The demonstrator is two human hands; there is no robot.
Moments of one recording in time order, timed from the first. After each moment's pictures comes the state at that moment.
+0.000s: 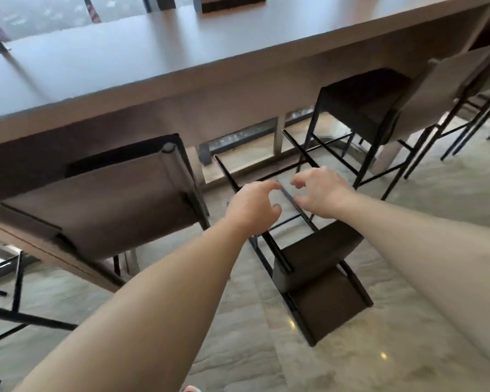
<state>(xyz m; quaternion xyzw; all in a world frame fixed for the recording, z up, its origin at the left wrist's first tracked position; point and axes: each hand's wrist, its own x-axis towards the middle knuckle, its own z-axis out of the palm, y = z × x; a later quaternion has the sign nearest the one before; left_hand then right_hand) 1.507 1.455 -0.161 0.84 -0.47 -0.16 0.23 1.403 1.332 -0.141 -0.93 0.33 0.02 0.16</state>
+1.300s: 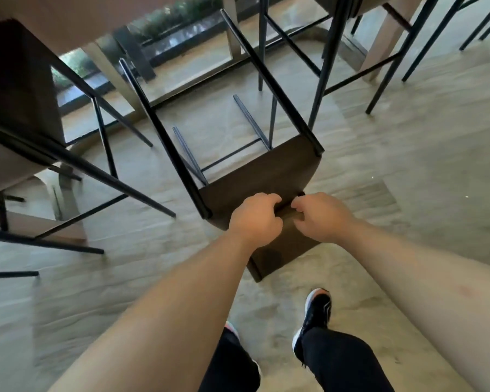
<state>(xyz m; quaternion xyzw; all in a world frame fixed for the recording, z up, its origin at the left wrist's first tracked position) 1.292 1.253 -0.433 0.84 -0.44 -0.32 0.10 1.174 1.144 -0.433 -0.91 0.28 0.18 0.25</state>
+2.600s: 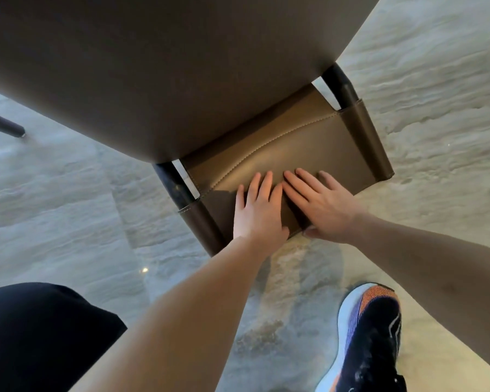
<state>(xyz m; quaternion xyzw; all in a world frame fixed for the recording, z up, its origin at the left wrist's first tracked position) 1.232 1.279 -1.030 0.82 -0.51 -0.26 0.03 1.117 1.157 -1.012 -0.96 0.09 0.27 -0.02</state>
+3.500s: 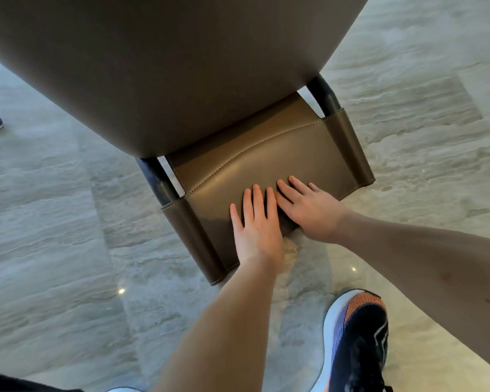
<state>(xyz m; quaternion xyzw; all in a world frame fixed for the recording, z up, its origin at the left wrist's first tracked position) 1.177 1.284 -1.043 0.87 -0.43 -0.23 0.01 1.114 1.159 -1.018 -0.95 0.08 0.30 -0.01</state>
